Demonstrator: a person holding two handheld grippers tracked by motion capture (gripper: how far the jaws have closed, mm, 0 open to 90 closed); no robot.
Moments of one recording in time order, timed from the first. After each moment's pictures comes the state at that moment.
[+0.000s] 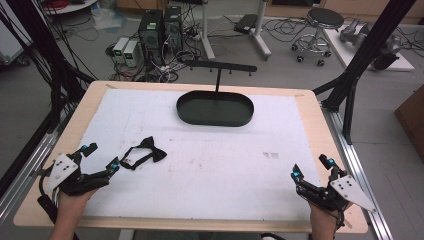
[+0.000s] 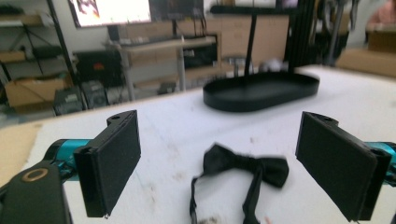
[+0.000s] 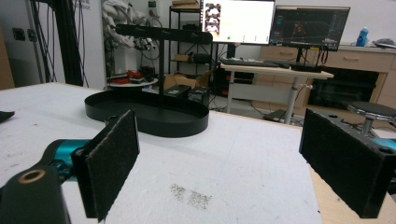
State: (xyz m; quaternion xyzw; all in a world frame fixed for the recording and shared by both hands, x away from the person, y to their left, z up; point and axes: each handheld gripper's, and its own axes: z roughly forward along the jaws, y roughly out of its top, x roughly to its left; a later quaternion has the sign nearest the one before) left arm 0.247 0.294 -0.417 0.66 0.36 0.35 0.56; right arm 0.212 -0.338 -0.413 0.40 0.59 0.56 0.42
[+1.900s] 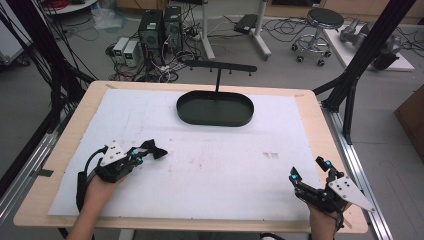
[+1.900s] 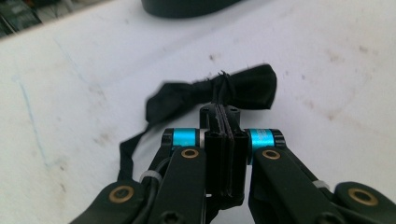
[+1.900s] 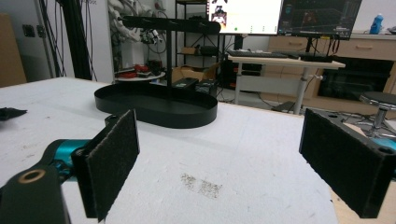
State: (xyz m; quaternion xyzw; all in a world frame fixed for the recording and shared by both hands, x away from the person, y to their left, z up) left arm 0.295 0.240 -0.434 0.78 0.34 0.26 0.45; right arm 0.210 -0.336 -0.417 0.41 0.60 0.56 0.40
